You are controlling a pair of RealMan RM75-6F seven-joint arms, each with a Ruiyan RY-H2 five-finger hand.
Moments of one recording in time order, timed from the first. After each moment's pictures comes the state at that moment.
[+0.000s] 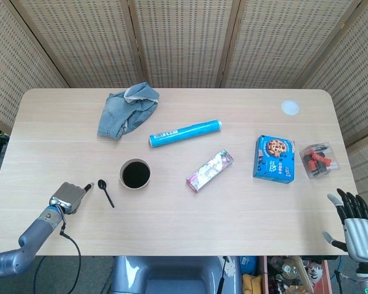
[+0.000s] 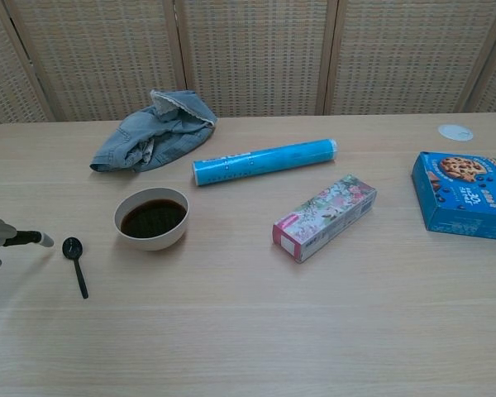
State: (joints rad) left arm -0.71 -1.30 0.09 -1.55 0.75 0.73 0.78; right arm 0.00 -1.27 0.02 -1.32 -1.55 1.54 0.10
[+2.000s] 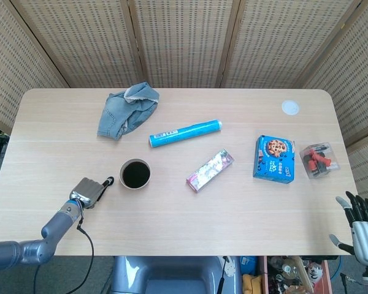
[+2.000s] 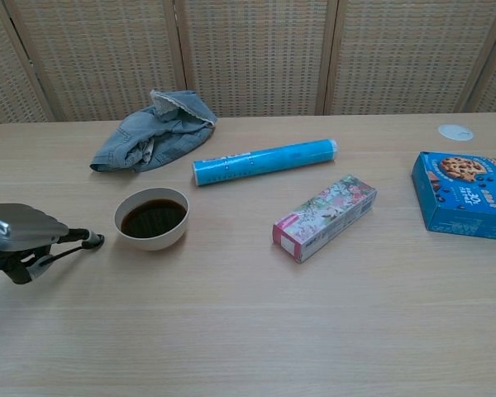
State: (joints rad) left arm -0.85 -1.43 0.15 -1.46 0.70 0.76 0.71; right arm -0.03 -1.26 0.02 -1.32 -1.53 1.55 0.10
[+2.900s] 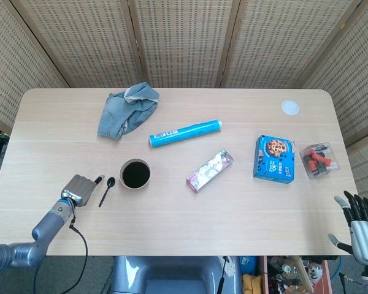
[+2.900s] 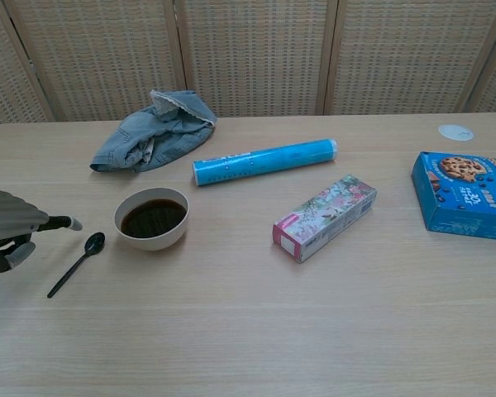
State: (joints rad) left arm -0.82 -1.38 0.17 -1.48 0.78 0.82 0.68; right arm -0.02 -1.25 0.03 -1.33 -1.53 1.55 0.08
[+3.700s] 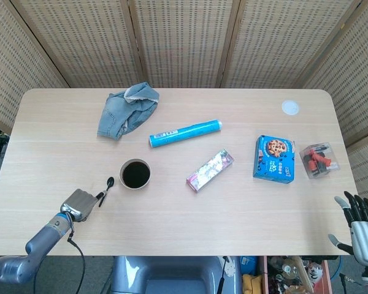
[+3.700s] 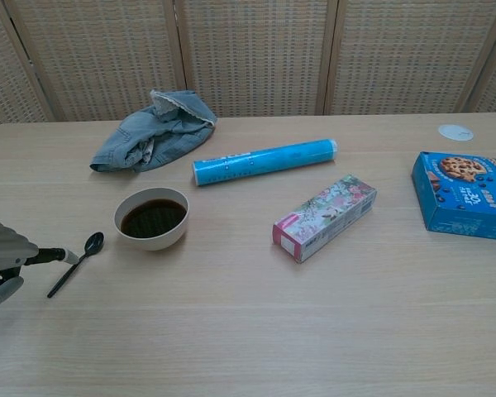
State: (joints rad) left arm -0.78 -1.32 0.22 -1.62 0.86 0.82 0.66; right arm -0.03 -1.25 0.02 -1.32 -1.54 1.56 0.10
